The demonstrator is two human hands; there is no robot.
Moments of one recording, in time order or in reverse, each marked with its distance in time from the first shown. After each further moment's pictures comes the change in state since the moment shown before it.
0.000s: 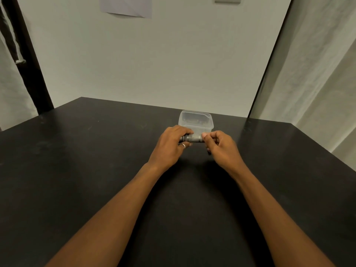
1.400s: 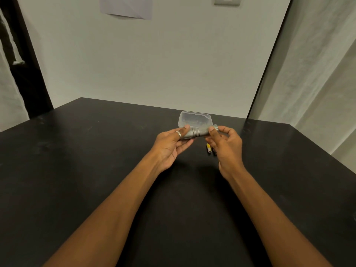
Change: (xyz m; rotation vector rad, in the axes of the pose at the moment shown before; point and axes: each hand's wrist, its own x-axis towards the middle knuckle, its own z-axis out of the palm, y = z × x) left_hand 0.013 0.024 -0.009 -1.424 0.060 -0.870; right_hand -0.005 -0.016 0.007 0.692 0.232 0.177
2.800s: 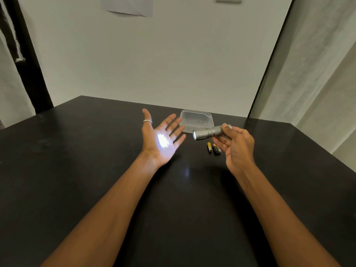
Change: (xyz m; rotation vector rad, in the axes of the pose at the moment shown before) left_hand 0.007 0.016 -0.023 -0.271 -0.094 -0.036; right_hand 0.004 -0.020 -0.014 0.293 0.073 0.159
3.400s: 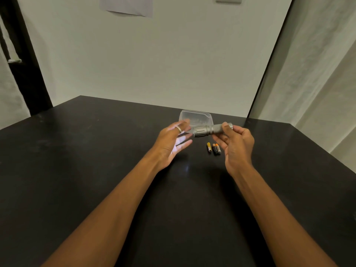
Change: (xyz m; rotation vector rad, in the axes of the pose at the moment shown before) left_hand 0.000 -0.018 0.012 0.447 0.031 0.044; right_hand 0.003 0.007 0.001 -0.014 0.018 -0.102
